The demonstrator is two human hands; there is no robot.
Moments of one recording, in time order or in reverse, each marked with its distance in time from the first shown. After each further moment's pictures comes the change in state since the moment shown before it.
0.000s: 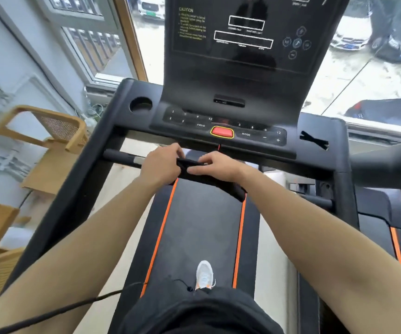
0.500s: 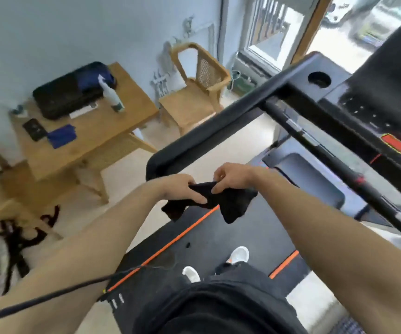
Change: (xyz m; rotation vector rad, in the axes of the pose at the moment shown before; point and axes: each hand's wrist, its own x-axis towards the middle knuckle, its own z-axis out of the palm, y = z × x) left_hand -0.334 -0.204 -0.031 -0.426 -0.462 -0.579; right_hand -0.037 -0.158 0.283 -0.543 -0.713 -0.202
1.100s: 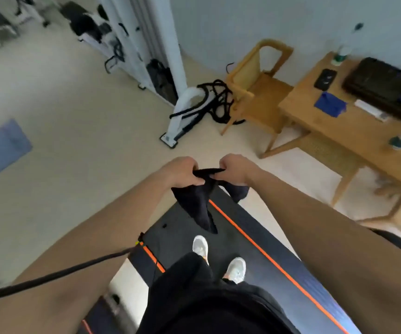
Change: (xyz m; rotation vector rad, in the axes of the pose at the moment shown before) left_hand -0.283 -0.284 0.205 -0.857 0.712 -0.899; right_hand 0.083 -0.346 0.334 -0.935 -0.538 -0.842
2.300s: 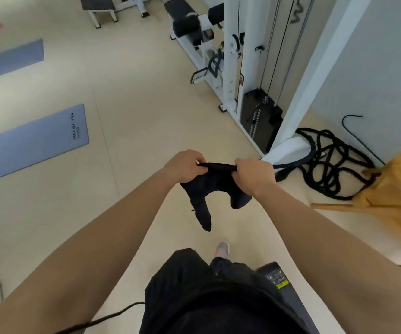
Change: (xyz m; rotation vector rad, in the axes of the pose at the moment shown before) left_hand 0.370 -0.526 -0.276 -0.372 0.311 -0.221; right_hand 0.680 -0.284 0.029 -0.618 0.206 -0.229
